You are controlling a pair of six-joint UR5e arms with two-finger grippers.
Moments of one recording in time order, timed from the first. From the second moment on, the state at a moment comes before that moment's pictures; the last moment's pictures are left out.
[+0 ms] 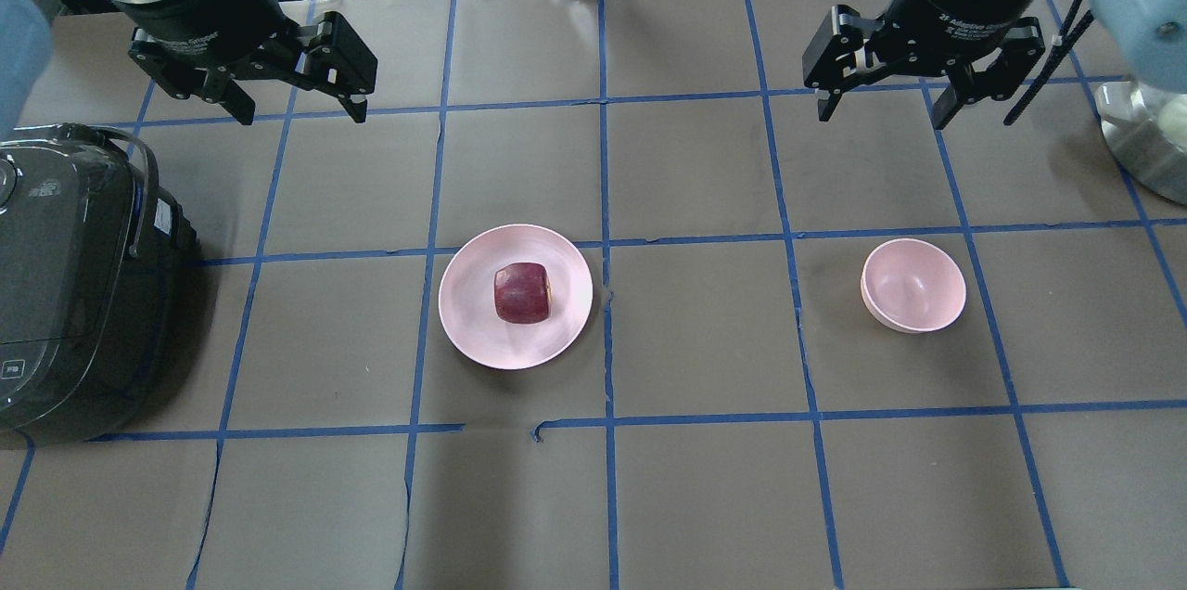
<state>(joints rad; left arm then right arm) -1.61 -1.52 -1.52 -1.55 1.58 -0.01 1.56 -1.61 1.55 -1.56 -1.54 0.11</state>
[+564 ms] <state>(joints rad) -1.61 -1.52 -1.53 -1.54 1.59 -0.01 1.56 -1.60 1.55 -1.59 -1.54 0.12</state>
